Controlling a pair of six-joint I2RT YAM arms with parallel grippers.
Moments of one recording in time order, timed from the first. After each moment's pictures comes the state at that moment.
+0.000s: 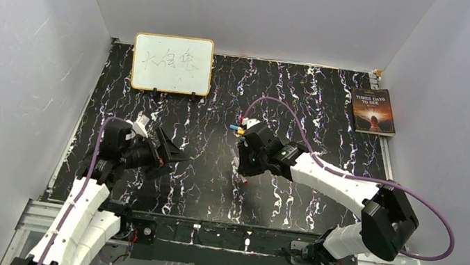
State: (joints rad) left arm -0.13 0.69 0.54 -0.63 0.62 -0.83; right arm 0.84 1.44 0.98 -0.48 -0.01 0.42
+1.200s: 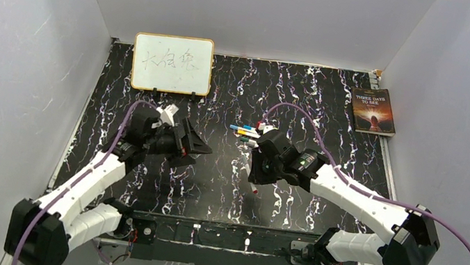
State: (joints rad) left arm -0.34 0.95 0.58 -0.31 0.60 -0.94; right arm 0.86 1.23 0.93 -0.66 0.00 0.56
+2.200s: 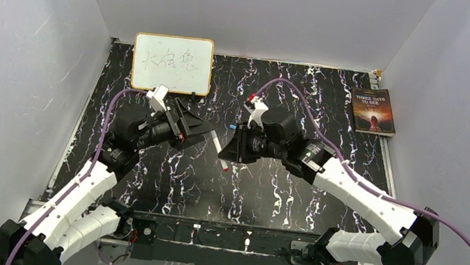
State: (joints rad) left arm -0.40 0.83 0.63 -0.06 0.54 -1.13; right arm 0.87 1.24 1.14 -0.43 -0.26 0.62
